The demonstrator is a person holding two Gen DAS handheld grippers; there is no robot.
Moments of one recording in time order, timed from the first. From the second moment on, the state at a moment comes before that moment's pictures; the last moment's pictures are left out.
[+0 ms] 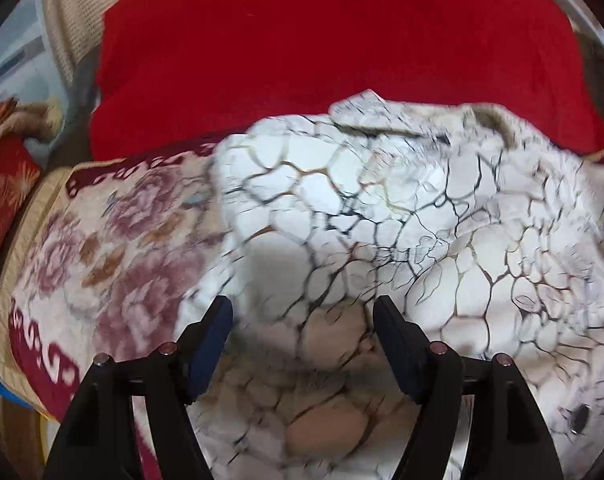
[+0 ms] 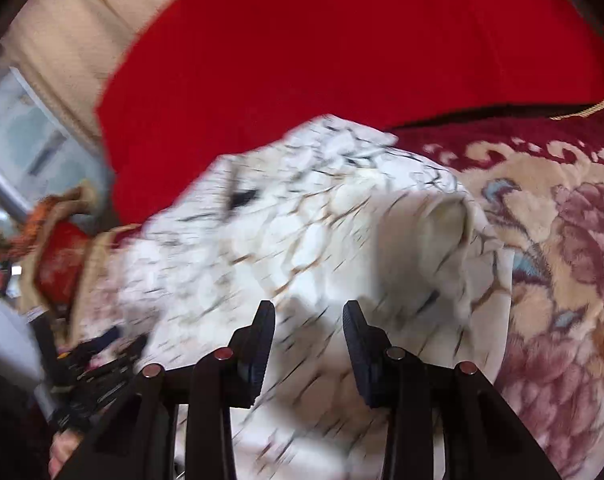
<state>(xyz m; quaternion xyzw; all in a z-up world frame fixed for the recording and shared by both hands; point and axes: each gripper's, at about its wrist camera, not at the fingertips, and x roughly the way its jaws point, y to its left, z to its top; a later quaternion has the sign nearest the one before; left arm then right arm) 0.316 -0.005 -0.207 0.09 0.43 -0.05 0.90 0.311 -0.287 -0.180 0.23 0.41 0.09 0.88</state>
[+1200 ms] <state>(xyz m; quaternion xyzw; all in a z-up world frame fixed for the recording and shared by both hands) 0.164 0.111 -0.208 0.07 0.50 -0.02 0.86 0.077 -0.284 -0.263 0.21 0.48 0.16 0.84</state>
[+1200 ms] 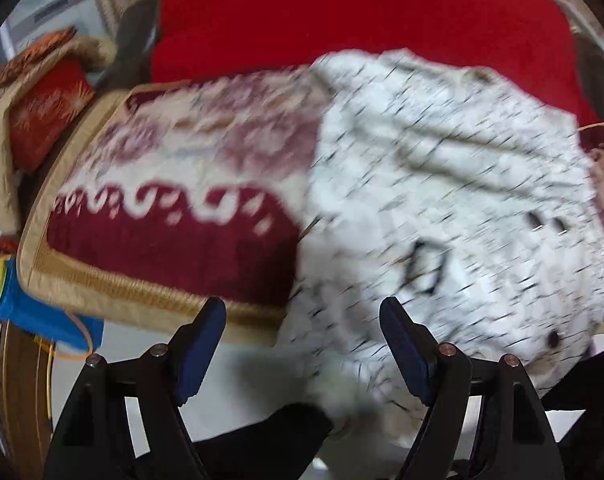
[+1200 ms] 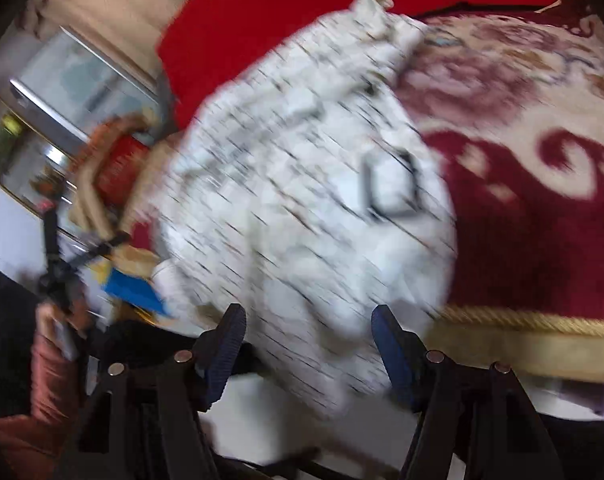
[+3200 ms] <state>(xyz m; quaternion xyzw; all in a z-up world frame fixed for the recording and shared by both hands) 0.277 0.105 -0.197 -0.08 0.51 -0.20 0.83 0.279 -0.283 -0.159 0.29 0.36 0.12 0.88</state>
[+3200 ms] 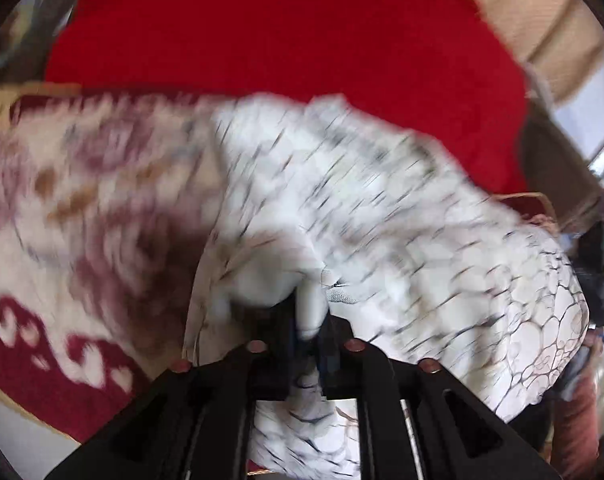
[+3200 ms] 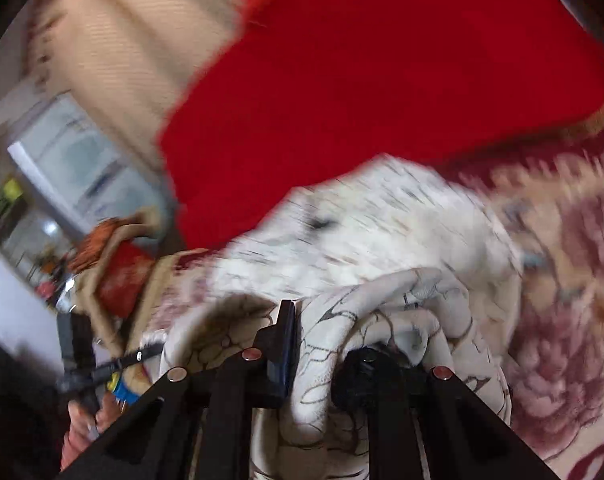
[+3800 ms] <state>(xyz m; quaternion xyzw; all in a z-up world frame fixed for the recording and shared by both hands) 0.248 0.106 -0.213 -0.15 0.53 -0.21 0.81 0.201 -0.248 -0.178 0.23 0.44 0.21 0.84</state>
